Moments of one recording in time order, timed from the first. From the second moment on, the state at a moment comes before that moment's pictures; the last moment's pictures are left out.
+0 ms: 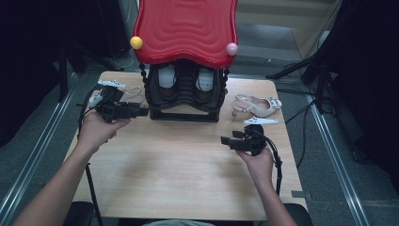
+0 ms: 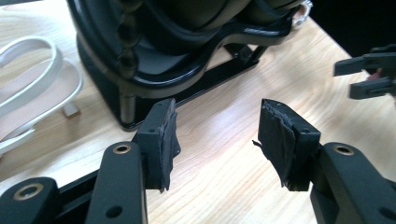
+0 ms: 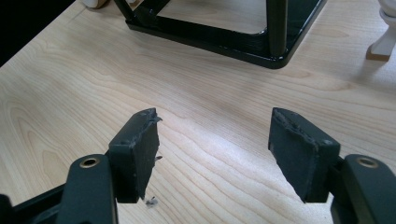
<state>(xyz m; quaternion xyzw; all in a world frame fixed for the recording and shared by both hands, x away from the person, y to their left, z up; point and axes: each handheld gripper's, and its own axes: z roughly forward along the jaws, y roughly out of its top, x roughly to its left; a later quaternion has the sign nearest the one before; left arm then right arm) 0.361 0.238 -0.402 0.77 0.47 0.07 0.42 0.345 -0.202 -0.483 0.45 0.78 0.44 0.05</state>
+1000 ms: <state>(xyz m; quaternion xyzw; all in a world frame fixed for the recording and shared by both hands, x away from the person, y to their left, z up) 0.405 0.290 -0.446 0.73 0.55 0.10 0.40 0.344 -0.211 -0.488 0.47 0.76 0.45 0.06</state>
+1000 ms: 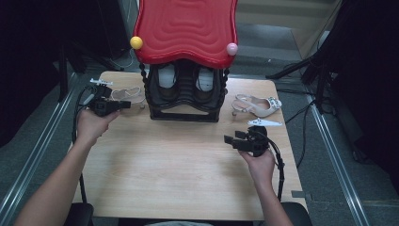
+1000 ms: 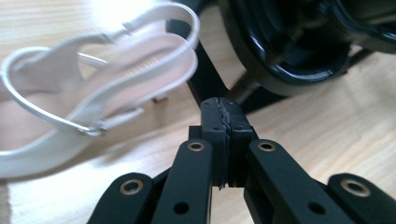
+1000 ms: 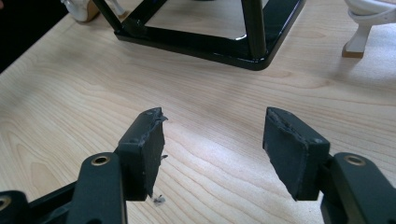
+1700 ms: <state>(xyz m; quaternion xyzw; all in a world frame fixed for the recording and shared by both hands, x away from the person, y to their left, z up) 0.463 0.308 -0.460 0.70 0.60 0.11 0.37 0.344 -0.211 -0.494 0.47 0.76 0.44 0.07</state>
